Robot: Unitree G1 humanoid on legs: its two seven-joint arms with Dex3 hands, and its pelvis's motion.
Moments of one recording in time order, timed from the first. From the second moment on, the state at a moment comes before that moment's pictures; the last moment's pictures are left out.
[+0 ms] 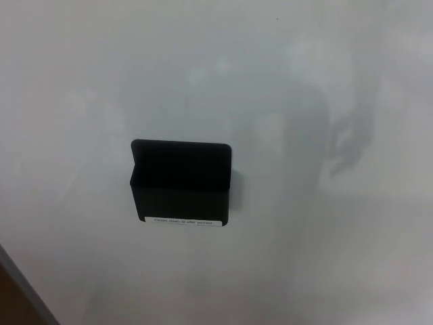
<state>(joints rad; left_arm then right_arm) 0.53 0.22 0.29 0.59 -0.27 0.03 -0.43 0.42 -0.16 -0.02 0.63 -0.04 -0.02 0.10</state>
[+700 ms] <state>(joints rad) 0.67 0.27 0.71 -0.02 -0.60 0.02 -0.68 0.44 0.04 -0.01 0.31 0.20 -0.06 0.29</state>
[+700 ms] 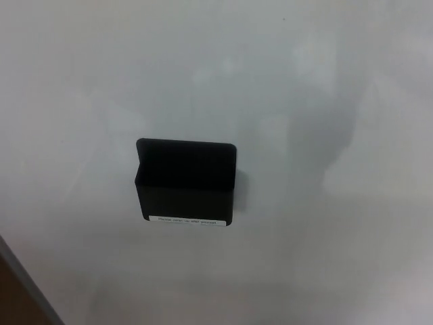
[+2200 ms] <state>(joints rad) 0.30 1.29 0.38 -0.31 -0.02 0.00 -0.74 0.50 0.10 0.00 0.25 0.44 -0.15 0.63</state>
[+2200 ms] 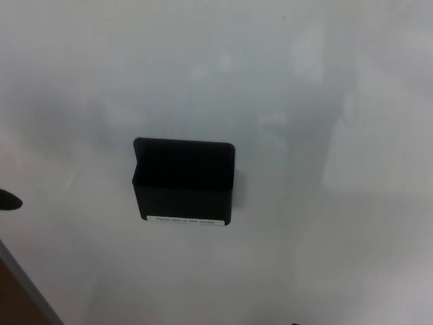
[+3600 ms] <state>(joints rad) -0.06 1.19 -0.02 -0.49 0.31 0.23 -0.75 0.53 0.10 0.03 0.32 0.45 -0.22 0.68</state>
